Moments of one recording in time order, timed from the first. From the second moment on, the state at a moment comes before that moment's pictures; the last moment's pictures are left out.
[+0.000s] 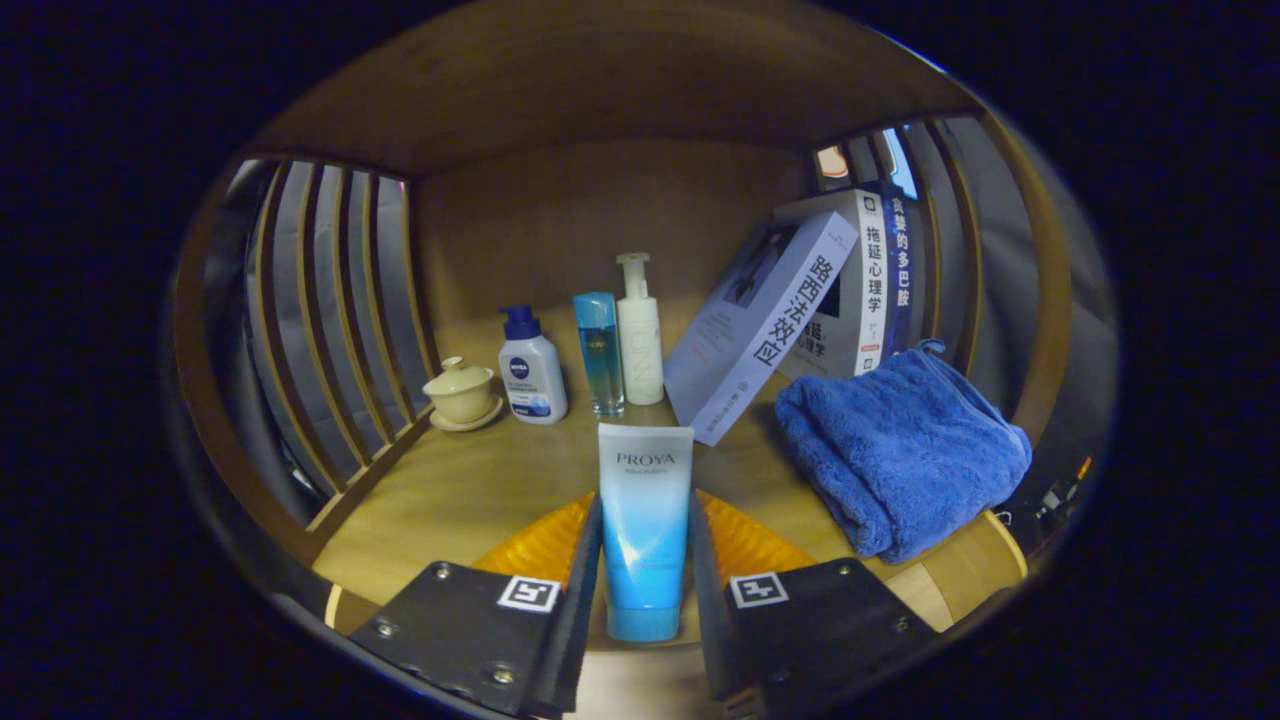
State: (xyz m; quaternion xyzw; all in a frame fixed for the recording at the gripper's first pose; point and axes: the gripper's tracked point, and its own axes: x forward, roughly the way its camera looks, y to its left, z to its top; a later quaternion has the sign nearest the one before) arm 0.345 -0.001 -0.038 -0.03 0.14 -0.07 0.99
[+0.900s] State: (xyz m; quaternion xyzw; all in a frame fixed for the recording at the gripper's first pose) arm 0.139 0.042 0.010 -0.05 0.07 -0.01 1.00
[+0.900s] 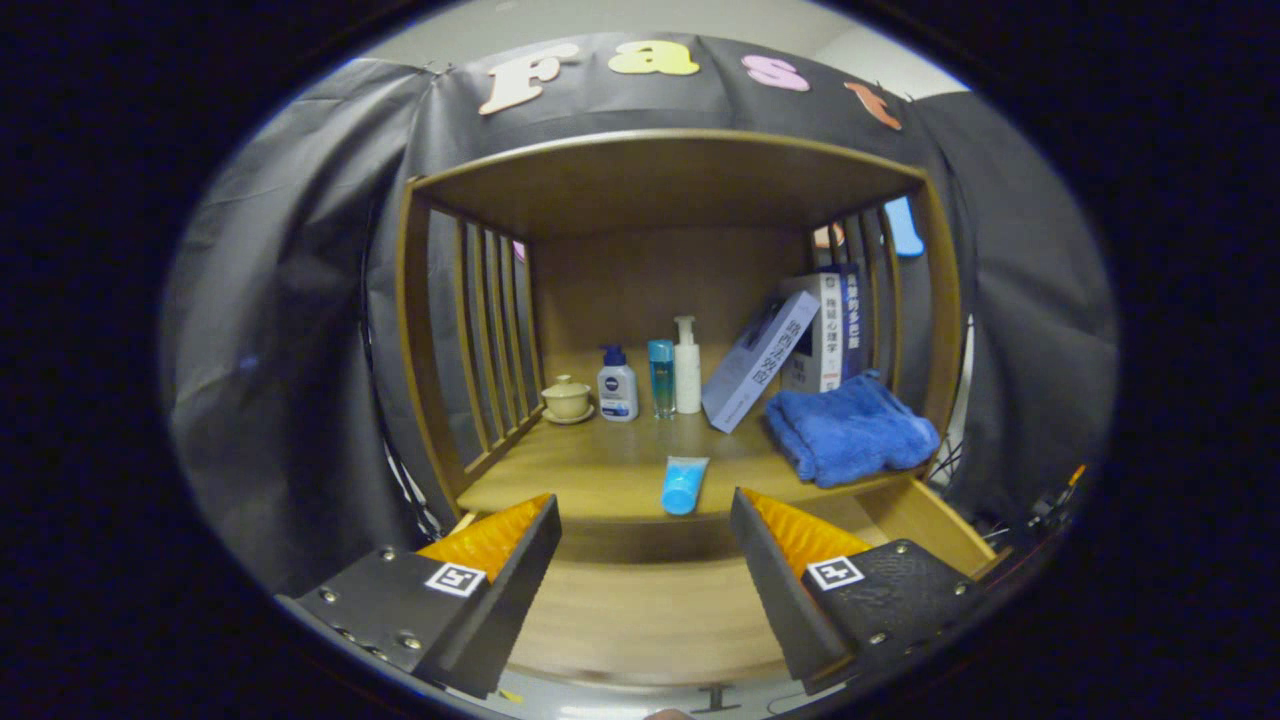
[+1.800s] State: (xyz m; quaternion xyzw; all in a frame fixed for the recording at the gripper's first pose) arm 0.001 -0.046 -0.081 -0.04 0.01 -0.06 1.00
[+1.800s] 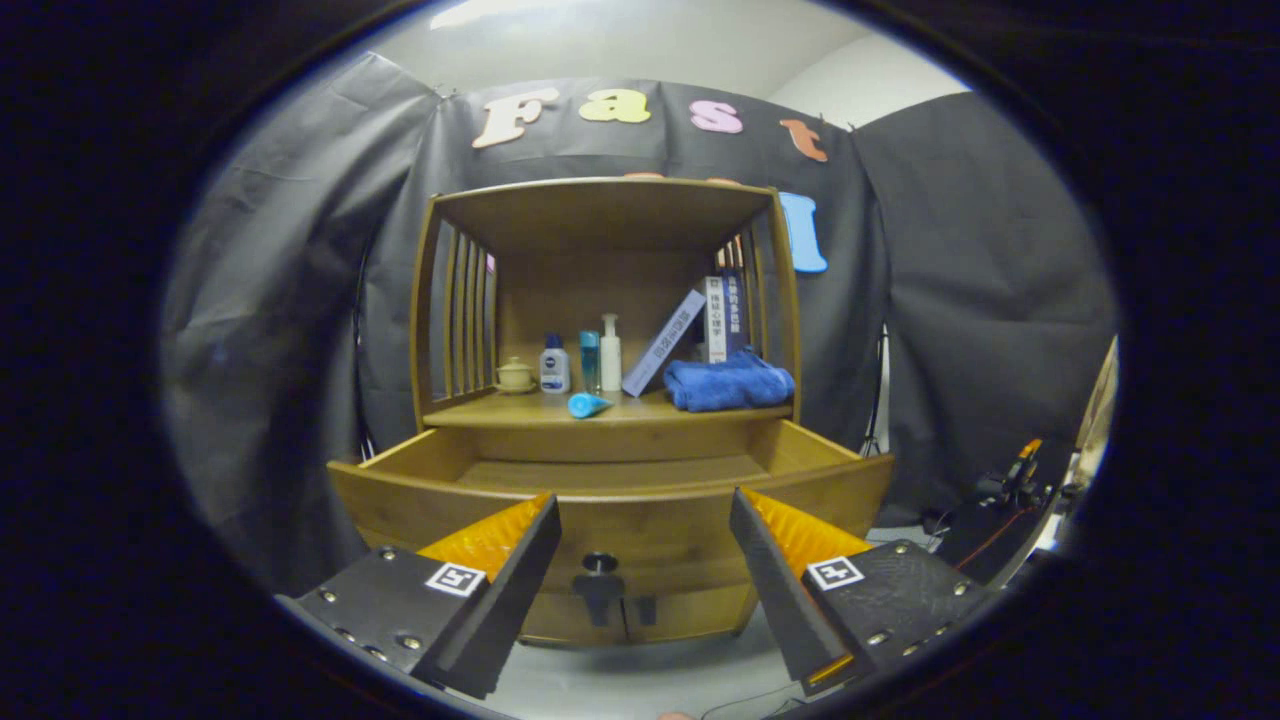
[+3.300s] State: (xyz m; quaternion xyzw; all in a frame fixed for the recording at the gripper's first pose) arm 0.118 -0.009 -0.162 -0.01 0.06 -0.03 1.00
